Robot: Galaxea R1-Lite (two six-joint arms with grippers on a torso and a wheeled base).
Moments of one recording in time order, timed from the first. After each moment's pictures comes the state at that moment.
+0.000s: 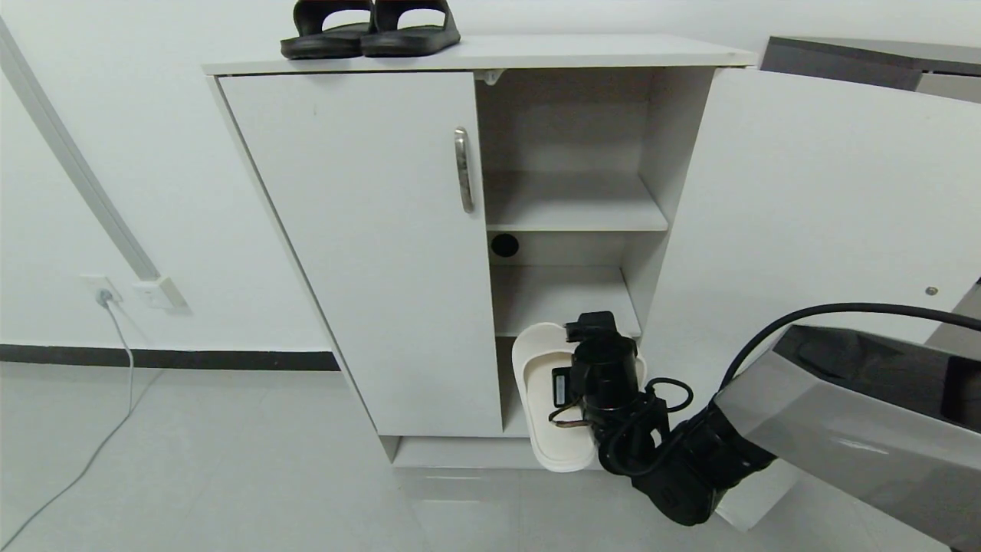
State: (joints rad) left arm 0.00 0.00 0.00 0.00 -0.03 0.02; right arm 0.76 2.30 -1.10 -0.95 -0.64 0.17
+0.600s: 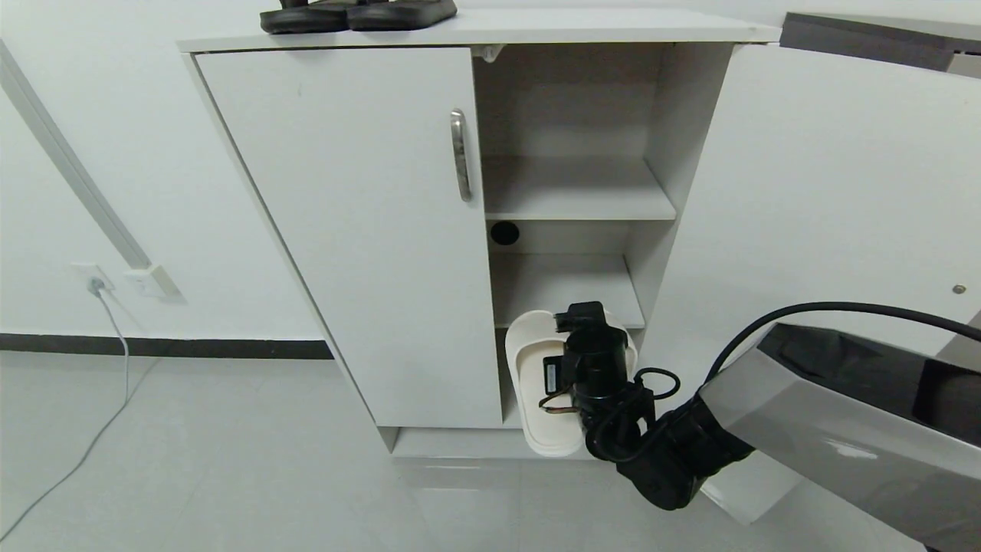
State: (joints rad) left arm 0.00 0.00 0.00 0.00 -0.03 0.02; right arm 0.75 2.34 -1.20 -0.95 -0.64 0.12
